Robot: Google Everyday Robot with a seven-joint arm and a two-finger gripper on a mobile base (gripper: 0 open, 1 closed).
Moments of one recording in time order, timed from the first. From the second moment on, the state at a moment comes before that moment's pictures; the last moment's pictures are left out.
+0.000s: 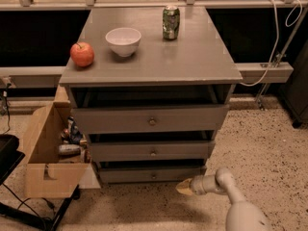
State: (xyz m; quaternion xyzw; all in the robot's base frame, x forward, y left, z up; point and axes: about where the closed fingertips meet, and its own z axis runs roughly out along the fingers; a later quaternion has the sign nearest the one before) arm 0.602 -0.146 0.132 -0.47 0.74 0.35 0.32
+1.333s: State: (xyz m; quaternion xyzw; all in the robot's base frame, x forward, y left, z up) arm 0.500 -0.602 0.368 -0.33 0.89 -0.14 0.26
